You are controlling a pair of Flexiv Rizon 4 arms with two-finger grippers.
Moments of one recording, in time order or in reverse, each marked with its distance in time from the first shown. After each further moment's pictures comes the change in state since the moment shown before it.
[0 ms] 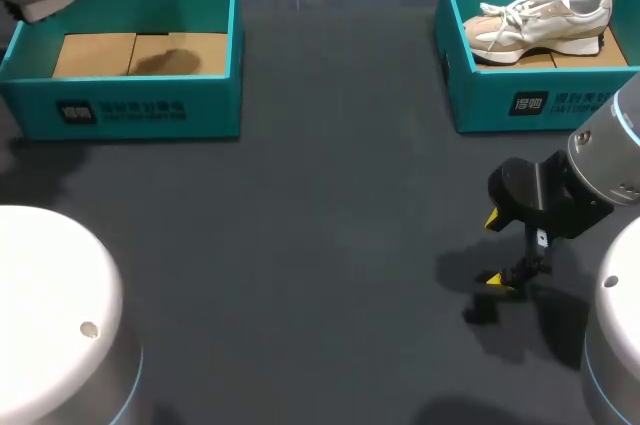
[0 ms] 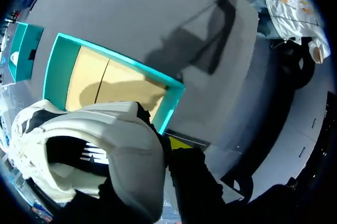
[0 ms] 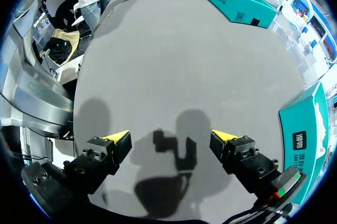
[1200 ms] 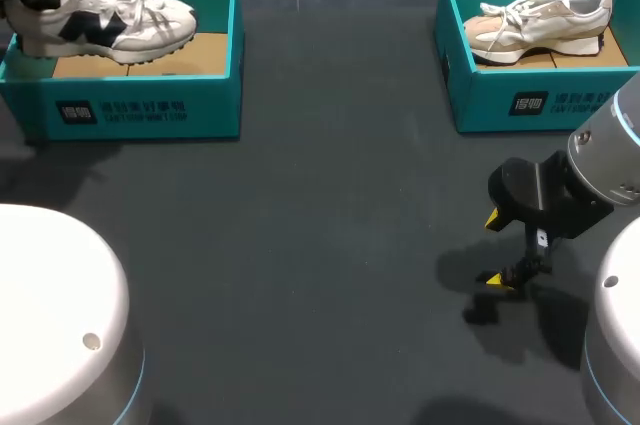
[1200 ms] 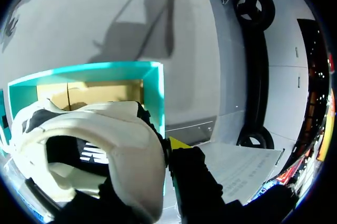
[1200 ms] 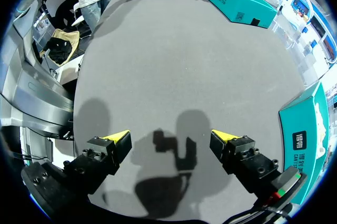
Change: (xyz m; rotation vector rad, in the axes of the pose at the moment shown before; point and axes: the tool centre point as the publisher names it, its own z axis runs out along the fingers) left arm -0.012 0.010 0.064 -0.022 0.178 0.458; right arm 0.000 0.000 0.000 0.000 0.000 0.000
